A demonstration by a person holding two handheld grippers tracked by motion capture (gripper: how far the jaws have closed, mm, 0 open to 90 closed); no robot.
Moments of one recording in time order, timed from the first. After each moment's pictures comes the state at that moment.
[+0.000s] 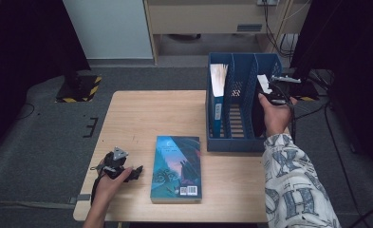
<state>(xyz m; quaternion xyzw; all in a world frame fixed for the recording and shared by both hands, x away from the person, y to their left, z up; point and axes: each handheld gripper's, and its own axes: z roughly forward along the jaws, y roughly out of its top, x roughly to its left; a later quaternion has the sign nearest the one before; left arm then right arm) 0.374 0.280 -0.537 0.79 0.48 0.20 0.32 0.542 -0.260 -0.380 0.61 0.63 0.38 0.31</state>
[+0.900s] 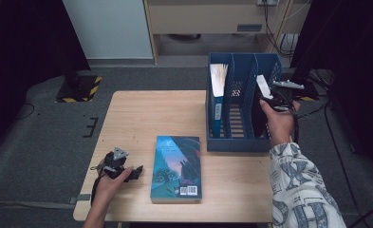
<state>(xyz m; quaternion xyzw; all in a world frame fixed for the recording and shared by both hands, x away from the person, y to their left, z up) 0.374 0.279 -0.537 0.79 0.48 0.20 0.32 0.515 -0.260 -0.375 0.58 0.65 0.38 0.33</state>
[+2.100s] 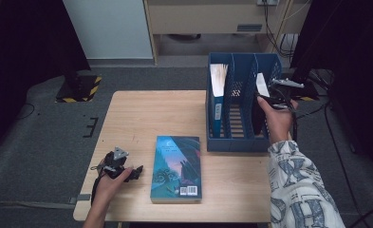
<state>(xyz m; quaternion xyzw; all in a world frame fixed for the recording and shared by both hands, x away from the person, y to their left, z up) 0.375 0.279 -0.537 0.79 0.48 0.20 0.32 0.522 -0.258 -0.375 0.58 0.63 0.42 0.30</state>
